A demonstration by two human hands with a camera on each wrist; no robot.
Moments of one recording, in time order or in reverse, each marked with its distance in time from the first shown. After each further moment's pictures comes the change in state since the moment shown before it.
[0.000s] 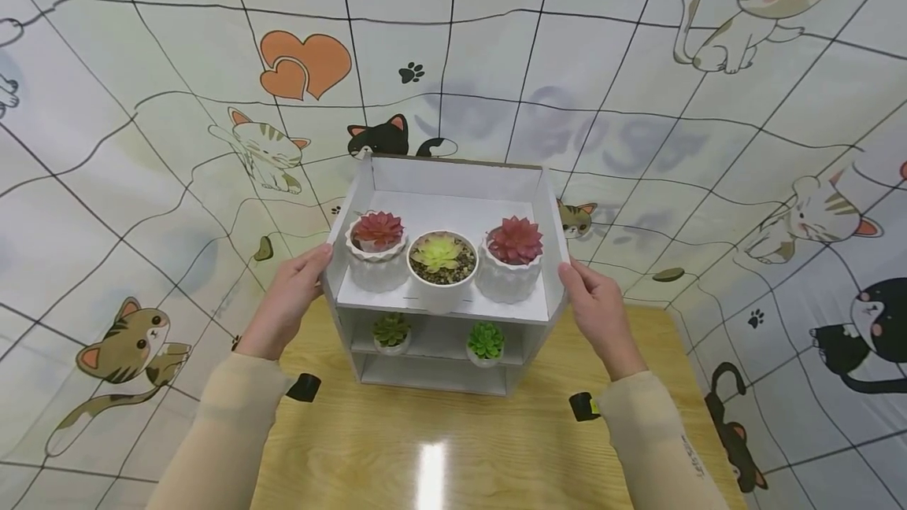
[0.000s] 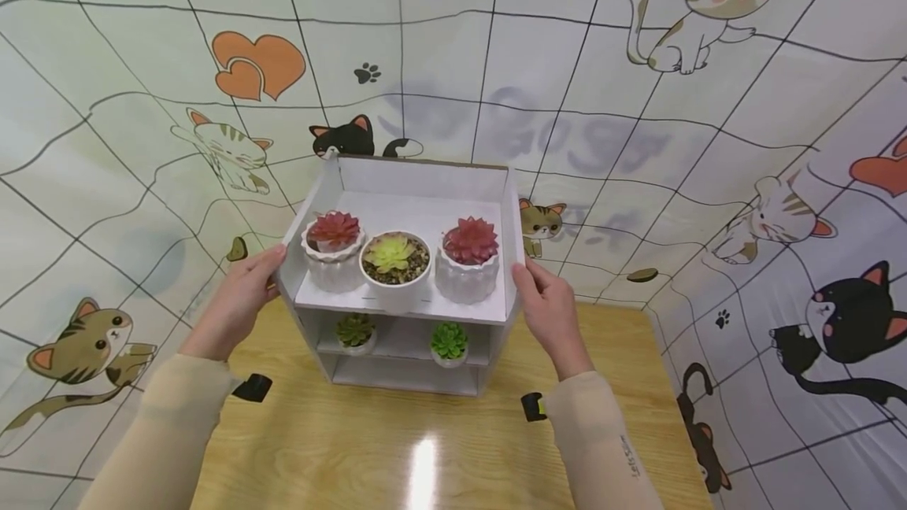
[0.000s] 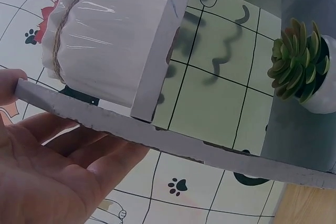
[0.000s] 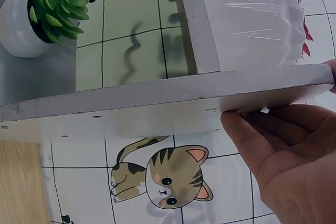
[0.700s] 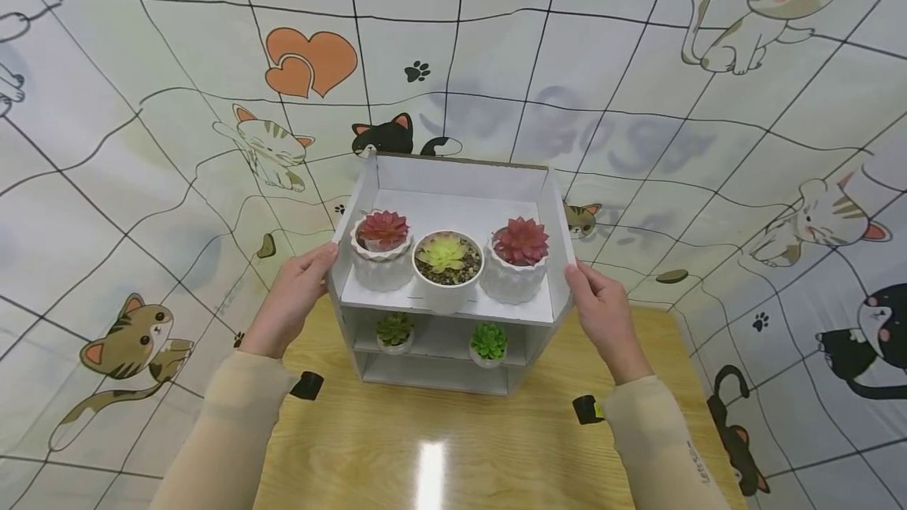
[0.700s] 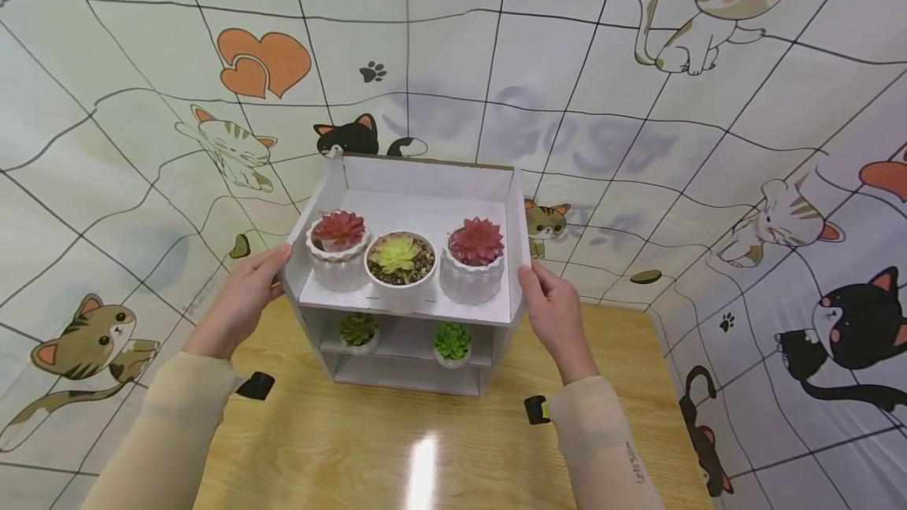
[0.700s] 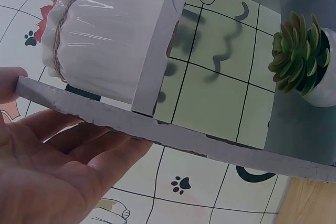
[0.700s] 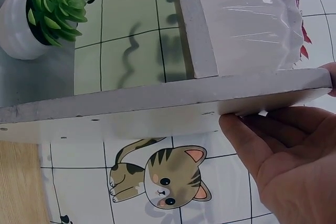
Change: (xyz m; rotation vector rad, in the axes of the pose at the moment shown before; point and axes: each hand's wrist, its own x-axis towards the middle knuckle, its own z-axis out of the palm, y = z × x) left_hand 0.000 -0.003 -0.002 0.012 -0.002 0.024; right_hand -0.003 -0.003 -0.002 -0.013 -0.009 0.026
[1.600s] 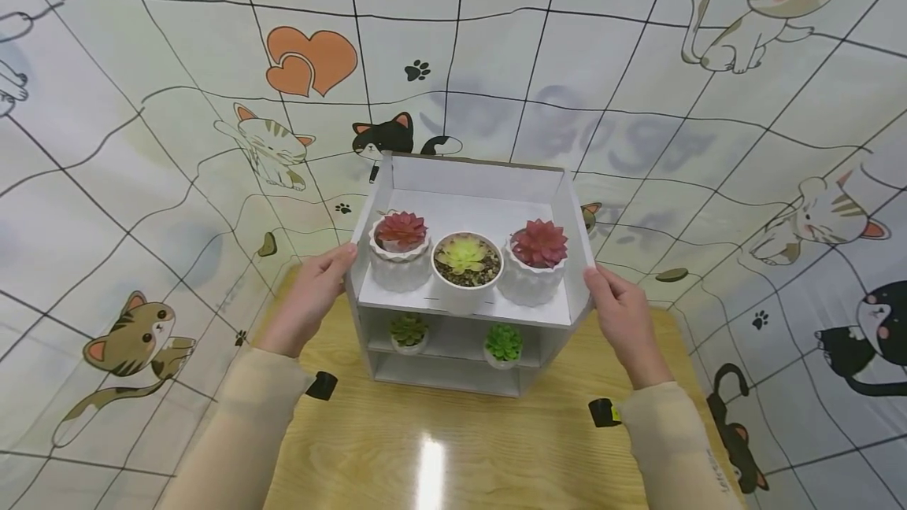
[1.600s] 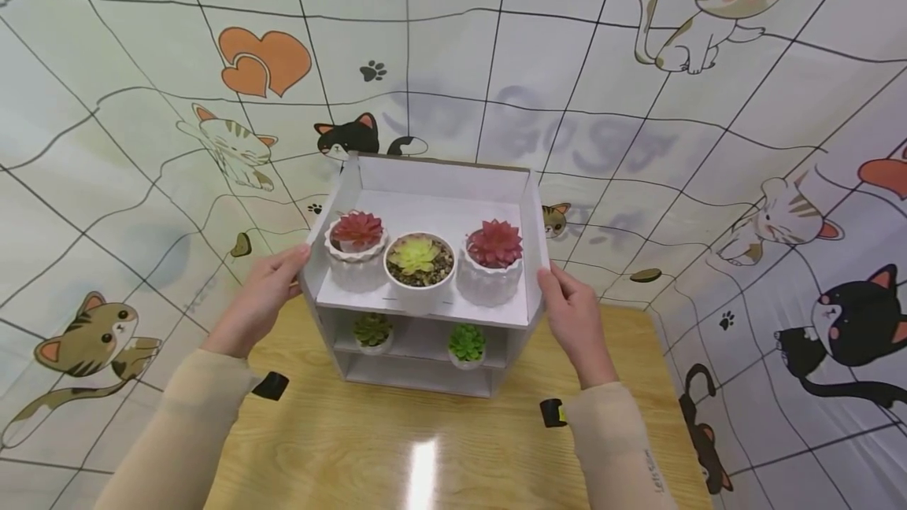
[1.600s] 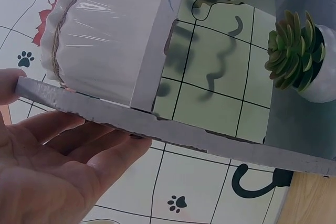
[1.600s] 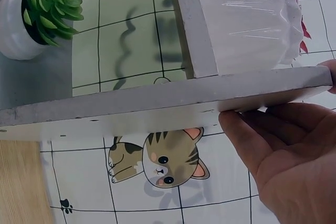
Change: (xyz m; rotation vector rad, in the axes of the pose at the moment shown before) left_hand -0.001 0.009 0.019 -0.023 -0.029 -0.016; right_hand -0.006 0.009 -0.018 0.002 0.012 0.016
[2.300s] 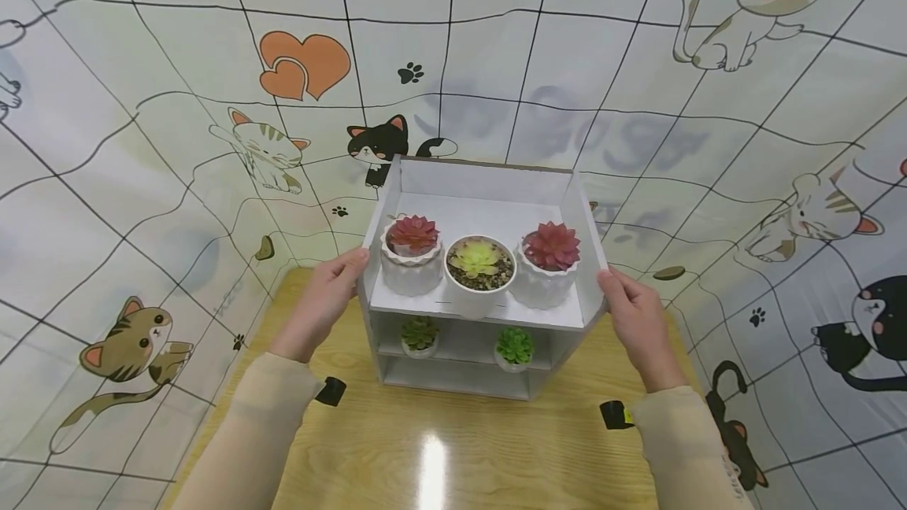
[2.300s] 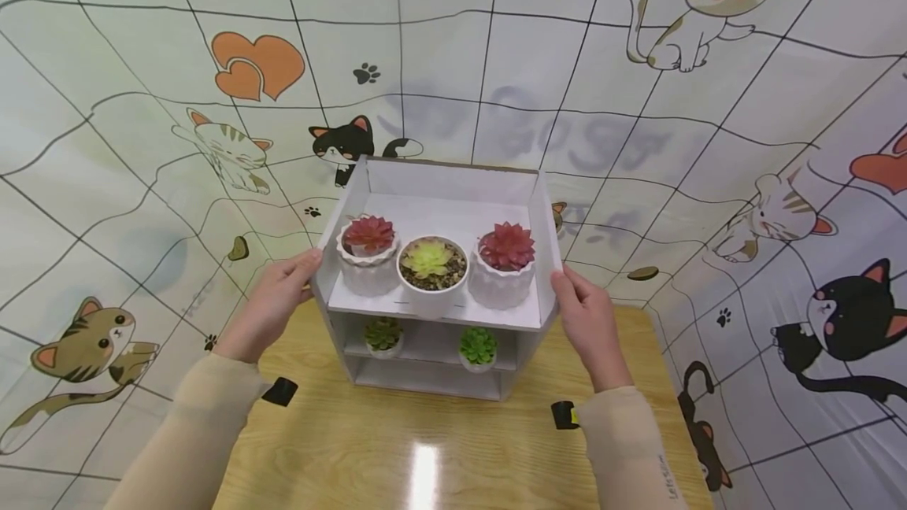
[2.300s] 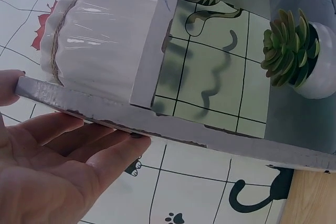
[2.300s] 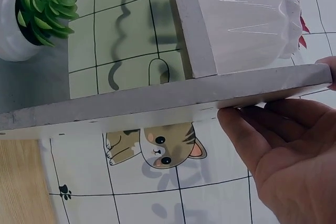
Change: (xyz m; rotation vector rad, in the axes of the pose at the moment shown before) left_hand 0.001 0.002 0.020 -0.002 -0.014 0.045; right_hand -0.004 0.009 -0.021 0.018 -0.002 0.020
